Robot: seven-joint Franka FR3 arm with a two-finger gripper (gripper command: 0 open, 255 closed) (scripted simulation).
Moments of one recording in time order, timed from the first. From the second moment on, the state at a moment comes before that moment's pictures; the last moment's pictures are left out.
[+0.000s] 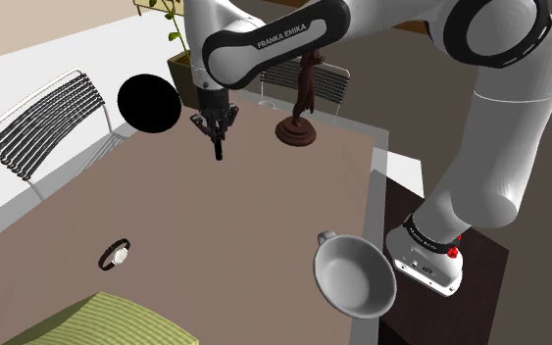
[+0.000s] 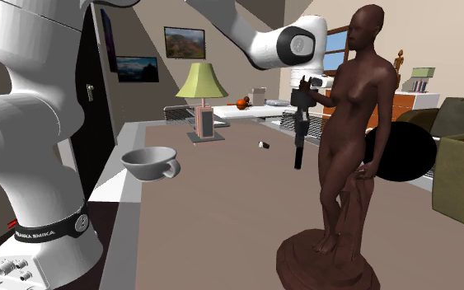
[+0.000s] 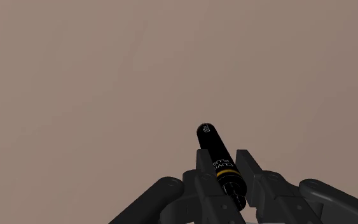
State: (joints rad) arm 0.17 0.37 0.30 -1.71 -0.12 2.06 0.64
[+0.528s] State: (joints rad) arm 0.17 0.33 0.31 -1.65 -0.11 1.96 0.63
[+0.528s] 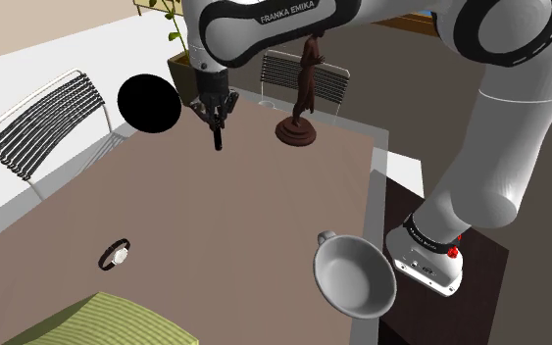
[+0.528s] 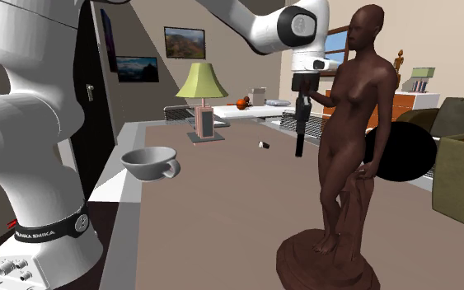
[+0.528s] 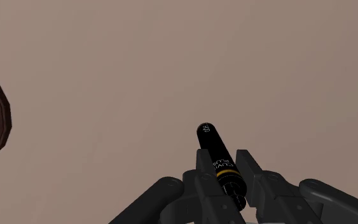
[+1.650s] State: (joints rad) arm 0.17 0.11 0.33 -1.78 -0.04 1.88 0.64
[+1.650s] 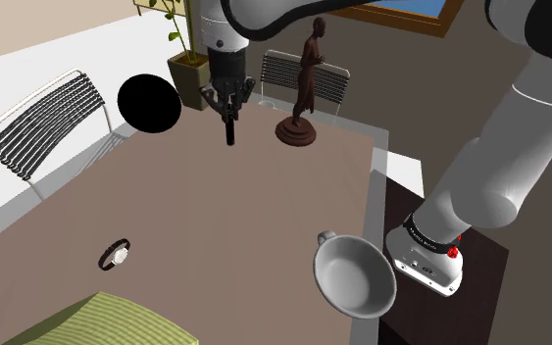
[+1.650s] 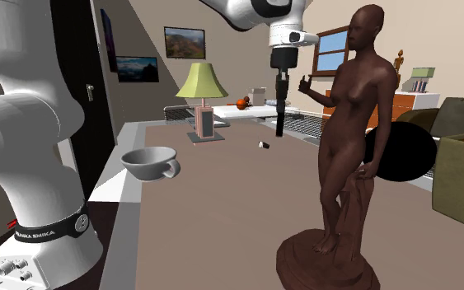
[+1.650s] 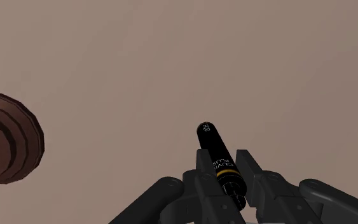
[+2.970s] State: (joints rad) arm 0.33 -0.58 0.41 -2.39 0.23 1.83 0.75
